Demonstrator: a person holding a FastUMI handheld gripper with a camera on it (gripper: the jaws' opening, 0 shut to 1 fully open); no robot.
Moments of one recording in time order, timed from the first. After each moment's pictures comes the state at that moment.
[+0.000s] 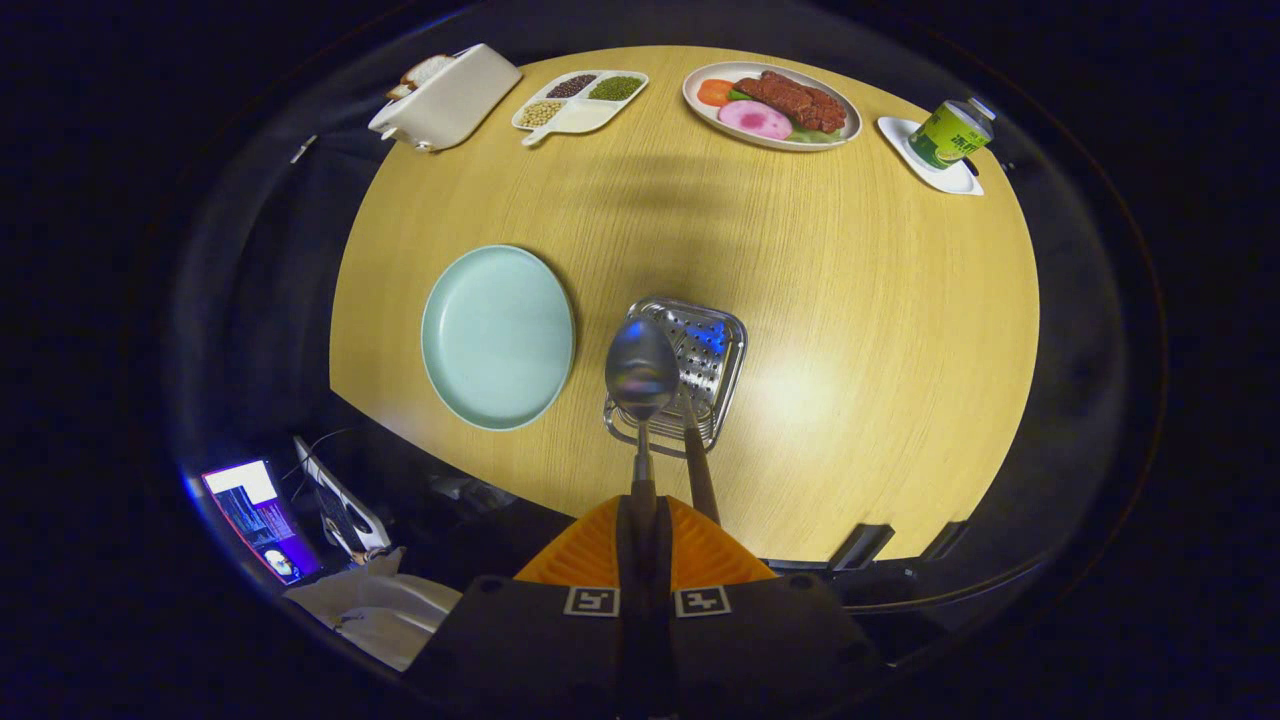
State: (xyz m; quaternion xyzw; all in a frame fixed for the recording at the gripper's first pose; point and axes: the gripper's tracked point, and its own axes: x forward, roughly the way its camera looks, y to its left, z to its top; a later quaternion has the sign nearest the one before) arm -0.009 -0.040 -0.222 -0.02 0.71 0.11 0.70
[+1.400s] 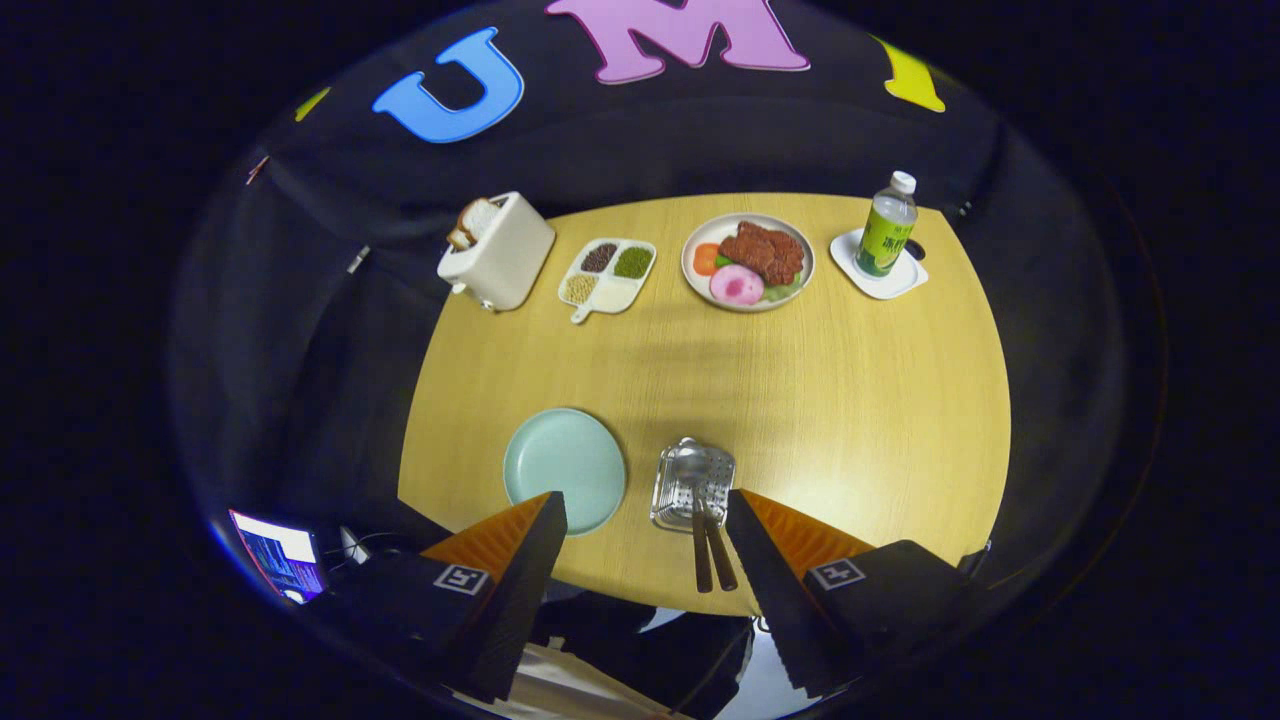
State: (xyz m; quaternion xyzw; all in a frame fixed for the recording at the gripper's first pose) arm 0.049 -0.028 -0.096 0.08 0.48 0.13 0.86
